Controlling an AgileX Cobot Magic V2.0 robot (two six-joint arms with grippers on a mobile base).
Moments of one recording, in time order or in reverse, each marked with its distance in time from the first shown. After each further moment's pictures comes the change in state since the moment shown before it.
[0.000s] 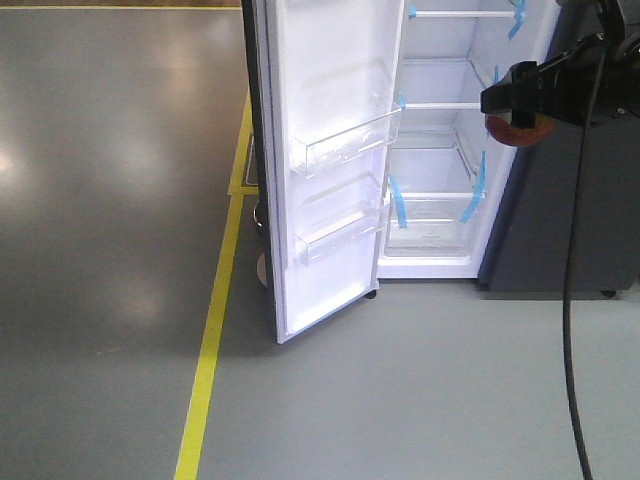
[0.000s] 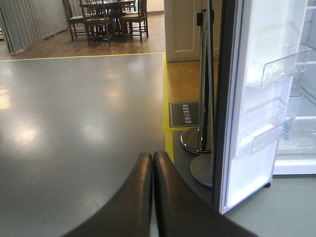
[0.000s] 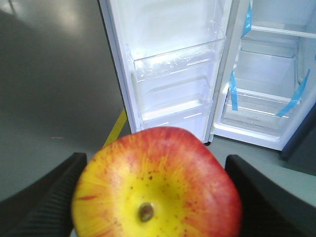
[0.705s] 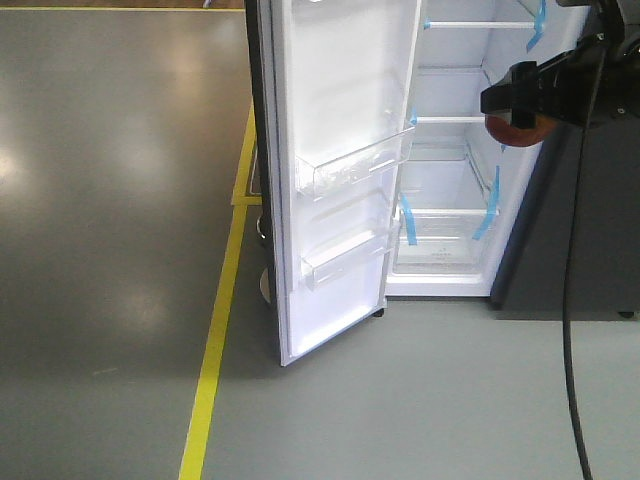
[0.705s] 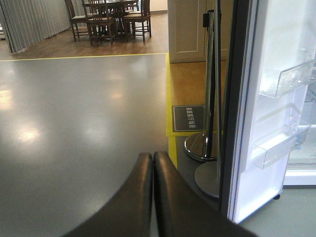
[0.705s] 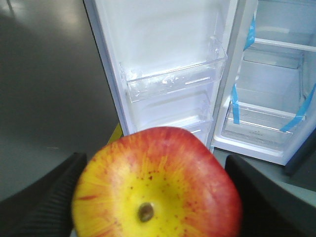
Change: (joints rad) left arm 0.000 0.000 0.000 0.000 0.000 0.000; right arm 0.000 0.000 0.000 0.000 0.000 0.000
